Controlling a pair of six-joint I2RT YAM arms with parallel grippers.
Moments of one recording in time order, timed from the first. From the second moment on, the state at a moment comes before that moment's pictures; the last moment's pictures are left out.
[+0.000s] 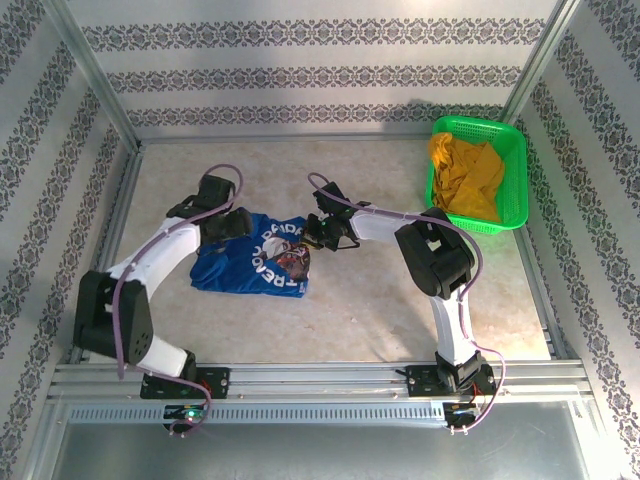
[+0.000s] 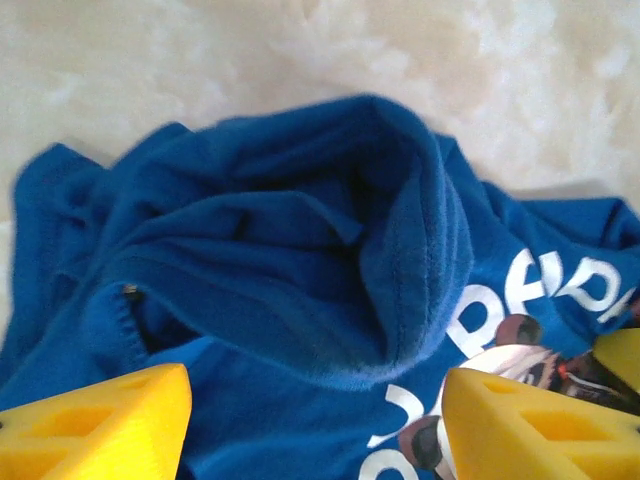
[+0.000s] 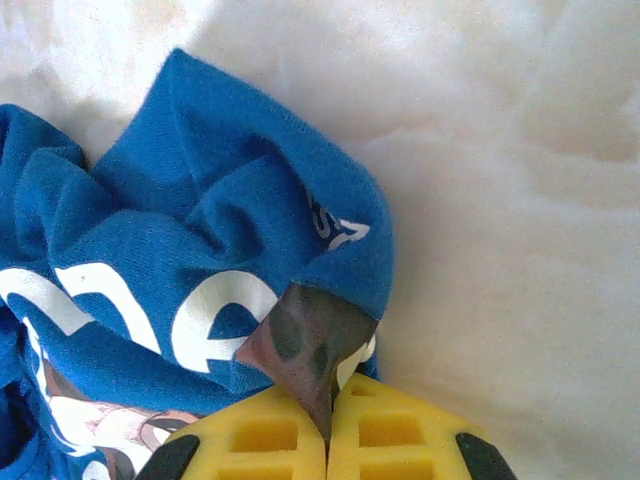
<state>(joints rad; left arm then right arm) -0.22 1.52 1.05 -0.59 -0.03 -0.48 0.59 2.10 1.36 -0.27 -0.38 0.97</state>
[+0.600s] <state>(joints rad) -0.04 1.82 1.45 -0.57 -0.03 -0.43 0.54 2.01 1.25 -0.26 -0.34 0.97</state>
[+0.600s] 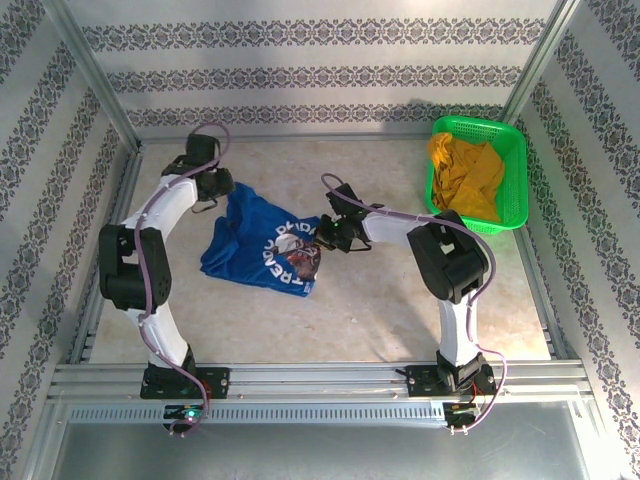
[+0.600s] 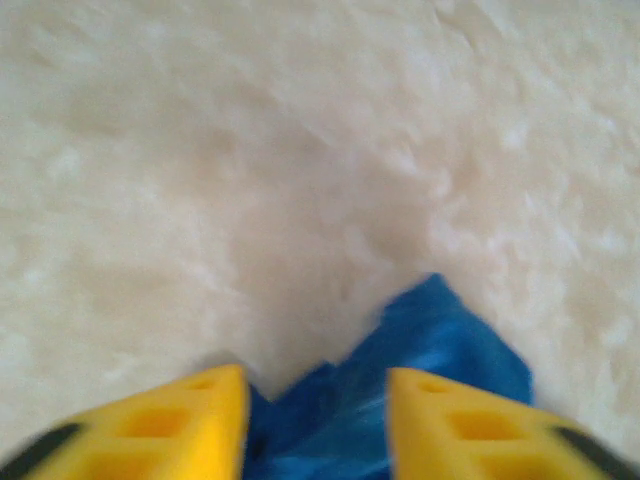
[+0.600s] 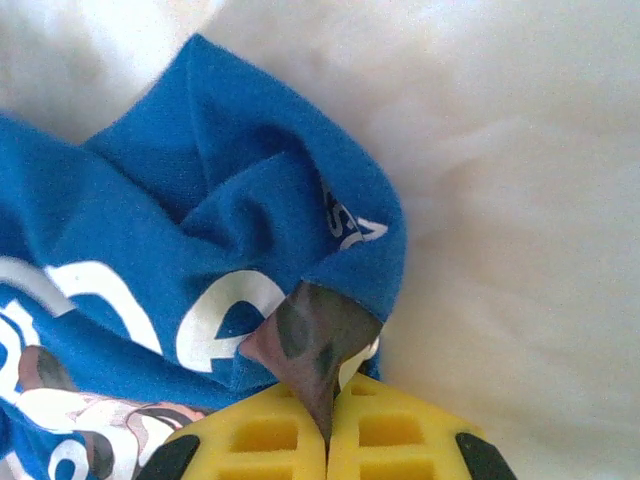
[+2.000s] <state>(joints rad) -0.24 1.42 0.79 -0.34 0.19 -0.89 0.50 1.90 1.09 -0.23 -0.26 0.97</state>
